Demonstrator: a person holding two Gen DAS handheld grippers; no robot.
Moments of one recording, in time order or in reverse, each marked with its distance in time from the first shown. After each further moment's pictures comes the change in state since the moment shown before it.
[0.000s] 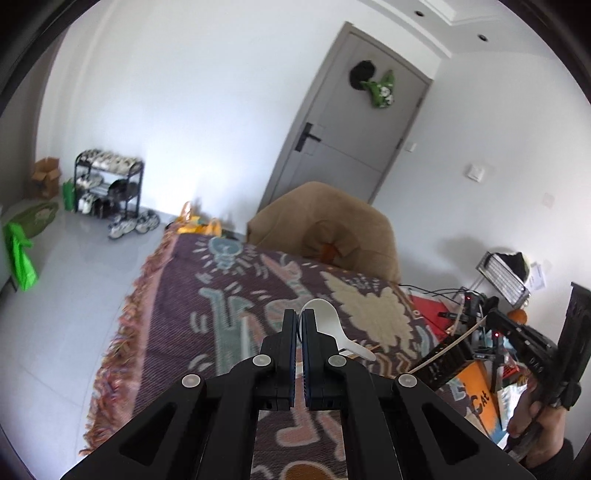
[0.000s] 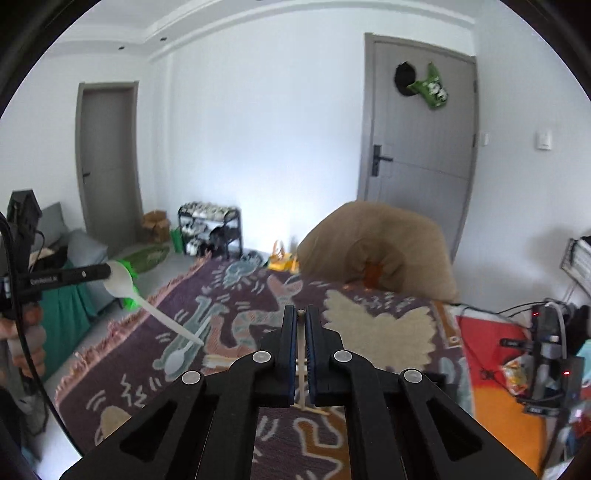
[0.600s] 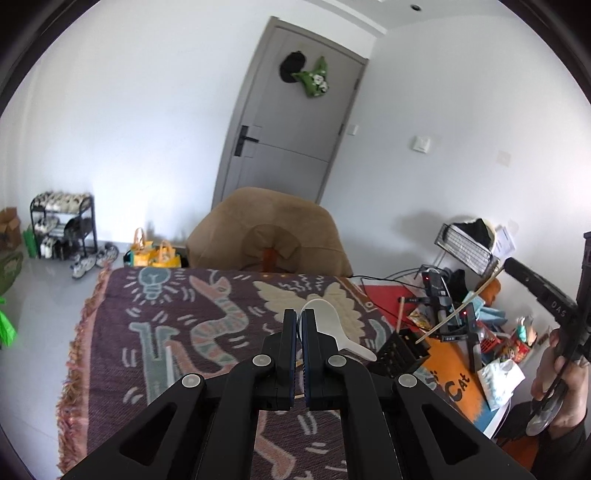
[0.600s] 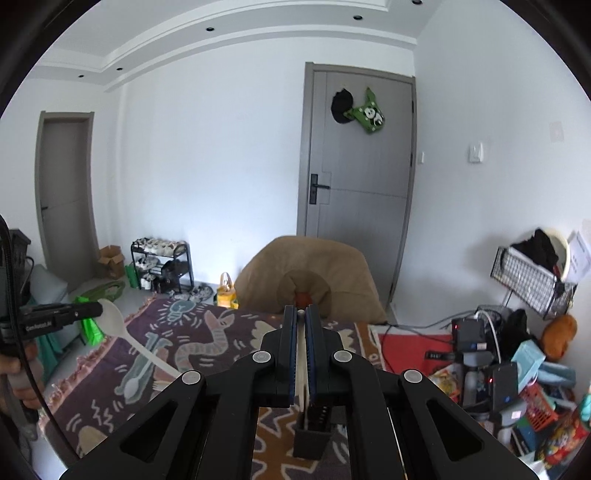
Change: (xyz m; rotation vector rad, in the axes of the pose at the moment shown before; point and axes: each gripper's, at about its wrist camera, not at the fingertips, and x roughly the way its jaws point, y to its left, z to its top) left arm 0.021 -0.112 0.014 0.185 0.014 -0.115; right arm -0.052 -0.073 0.014 0.078 -0.065 -0.156
